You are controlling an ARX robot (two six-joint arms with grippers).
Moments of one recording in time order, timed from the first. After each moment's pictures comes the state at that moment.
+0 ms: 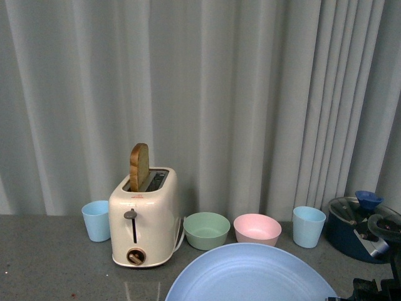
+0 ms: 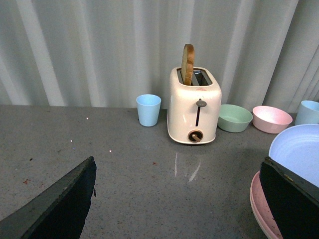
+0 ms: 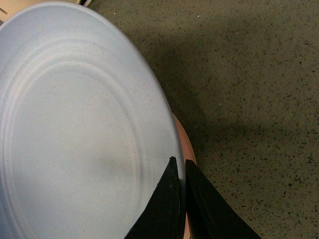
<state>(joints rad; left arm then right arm) 0.00 0.00 0.03 0.00 0.00 0.00 0.12 1.77 0.68 0.39 -0.28 0.25</state>
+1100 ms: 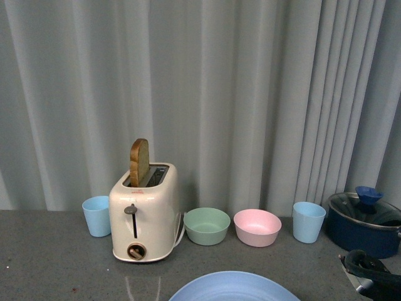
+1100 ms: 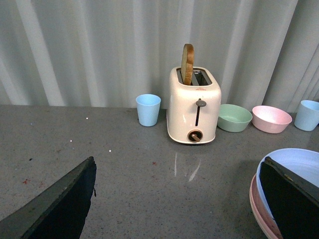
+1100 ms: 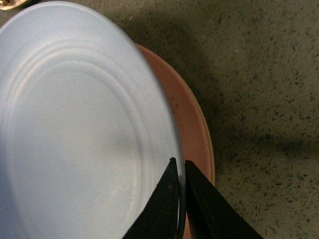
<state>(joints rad) 0.00 0.00 0.03 0.00 0.00 0.00 0.14 1.92 0.68 0.44 -0.32 0.35</state>
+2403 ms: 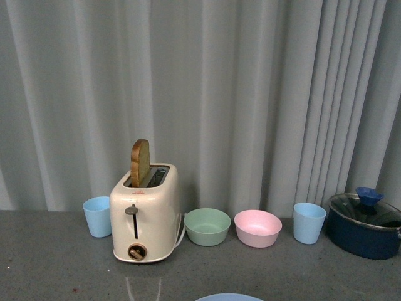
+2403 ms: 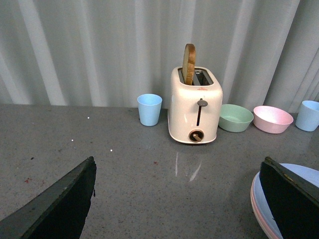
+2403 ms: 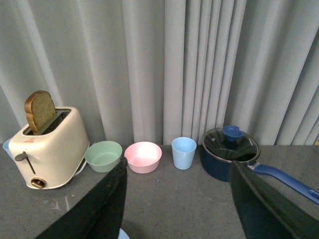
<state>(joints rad) 0.00 0.00 0.03 0.00 0.00 0.00 0.29 0.67 0.46 0.21 0.28 0.02</state>
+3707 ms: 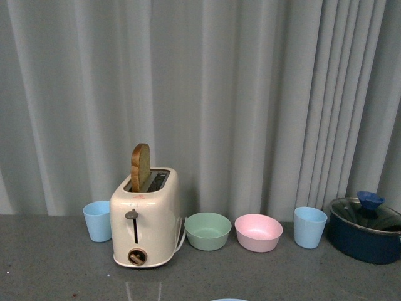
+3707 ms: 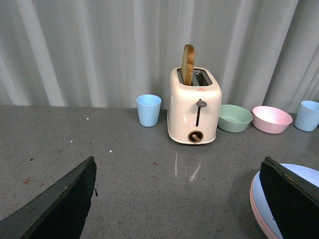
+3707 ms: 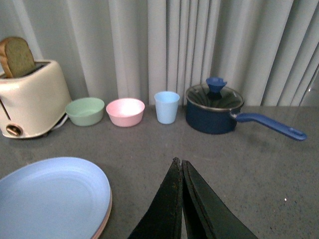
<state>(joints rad) 0.00 0.00 0.03 0.00 0.00 0.00 0.00 0.04 0.01 0.01 0.00 0.00</state>
